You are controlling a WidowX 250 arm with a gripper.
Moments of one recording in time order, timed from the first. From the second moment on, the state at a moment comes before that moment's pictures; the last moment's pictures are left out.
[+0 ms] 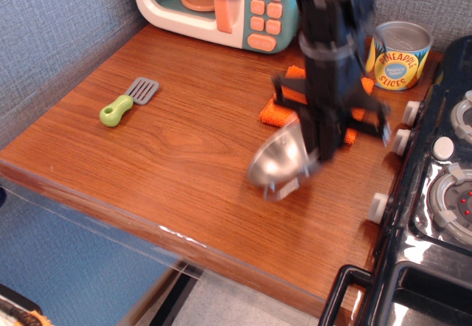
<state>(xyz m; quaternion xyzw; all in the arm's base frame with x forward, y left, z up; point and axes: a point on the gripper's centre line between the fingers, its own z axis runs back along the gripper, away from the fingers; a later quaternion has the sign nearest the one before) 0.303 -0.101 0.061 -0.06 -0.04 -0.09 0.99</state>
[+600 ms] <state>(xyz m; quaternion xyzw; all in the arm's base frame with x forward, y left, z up) 0.262 -0.109 0.057 -0.08 0.00 -0.05 1.00</state>
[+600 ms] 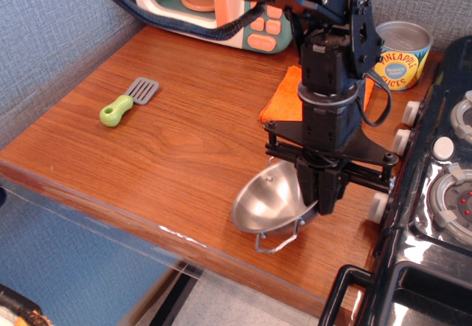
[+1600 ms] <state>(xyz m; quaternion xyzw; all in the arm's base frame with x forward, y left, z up) 0.279 -0.097 0.082 -0.07 -0.05 -0.07 0.99</state>
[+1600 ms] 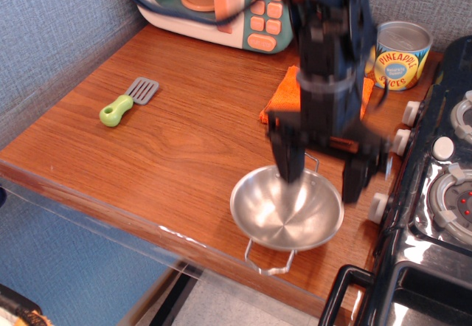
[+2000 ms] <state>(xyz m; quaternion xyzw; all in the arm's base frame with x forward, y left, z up) 0.309 -0.041 0.121 -0.02 -0.13 -0.01 0.99</state>
